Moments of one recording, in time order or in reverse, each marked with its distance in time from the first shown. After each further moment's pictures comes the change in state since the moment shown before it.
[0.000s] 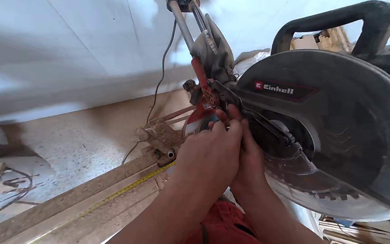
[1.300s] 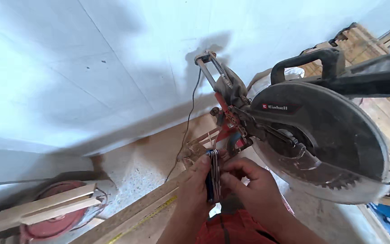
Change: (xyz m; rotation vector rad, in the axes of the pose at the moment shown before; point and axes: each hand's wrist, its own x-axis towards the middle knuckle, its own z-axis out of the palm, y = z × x) left_hand -0.086 -0.052 -0.017 -1.839 0.160 -0.407; right_hand -0.058 0.001 0.040 -1.001 -0.113 -0.212
